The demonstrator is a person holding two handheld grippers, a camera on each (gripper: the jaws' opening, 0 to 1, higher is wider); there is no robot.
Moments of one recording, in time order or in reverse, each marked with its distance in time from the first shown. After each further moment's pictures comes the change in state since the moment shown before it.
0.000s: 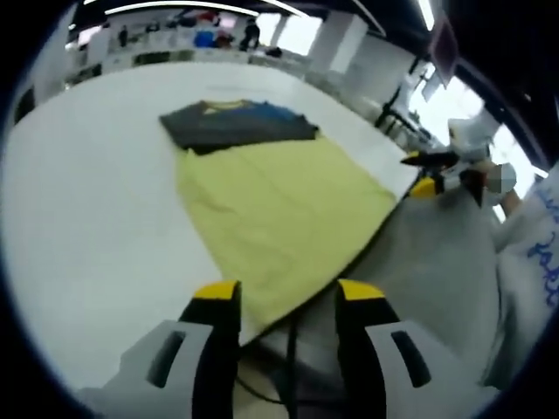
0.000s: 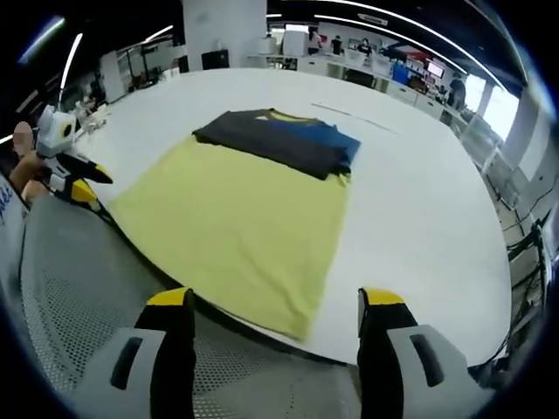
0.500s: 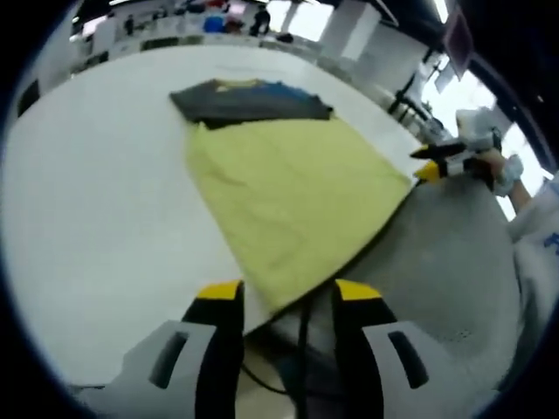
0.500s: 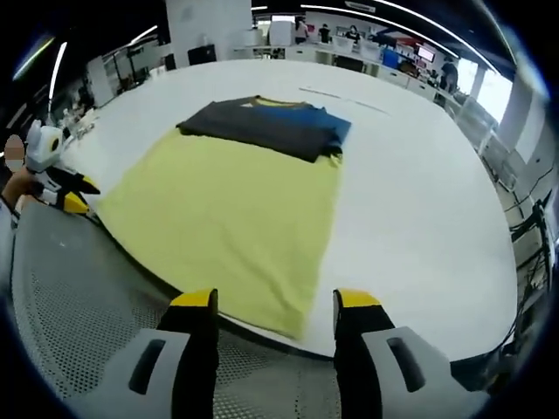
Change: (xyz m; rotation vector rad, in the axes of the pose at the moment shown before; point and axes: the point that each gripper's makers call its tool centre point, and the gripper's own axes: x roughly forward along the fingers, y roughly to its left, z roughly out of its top) left arm 0.006 0.010 -0.019 -0.012 0.068 0.048; right arm 0.012 -0.010 -0.012 0.057 0.054 -0.006
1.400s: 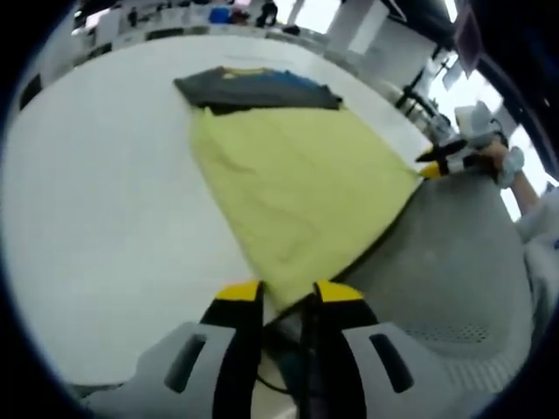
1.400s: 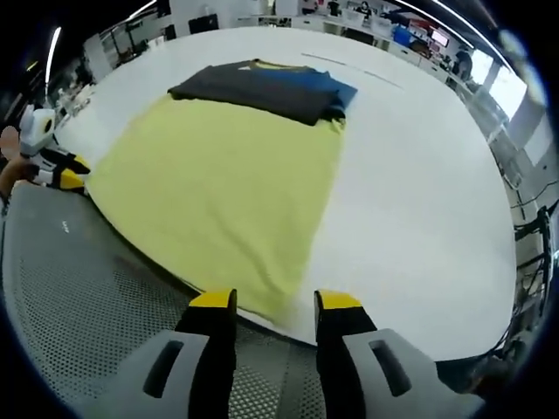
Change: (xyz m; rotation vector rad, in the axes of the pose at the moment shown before) left arm 0.010 0.006 -0.007 -0.019 0.037 0.010; right arm 0.015 -0.015 -0.026 -0.043 0.169 0.016
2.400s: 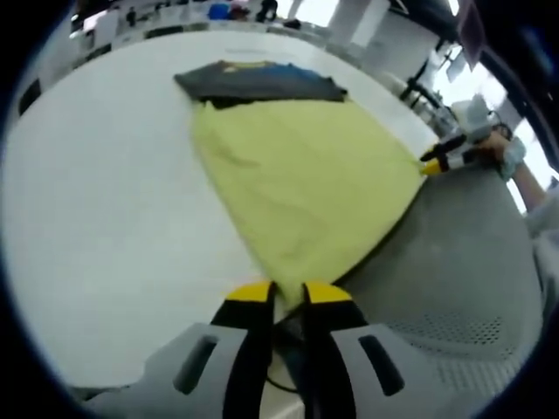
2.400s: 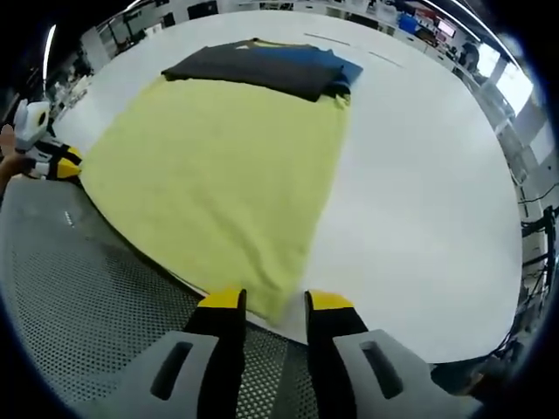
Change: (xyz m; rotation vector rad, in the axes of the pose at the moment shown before) left arm 0.006 0.007 -0.005 0.019 0.039 0.037; right arm 0.016 0.001 -0.011 0.007 0.063 0.034
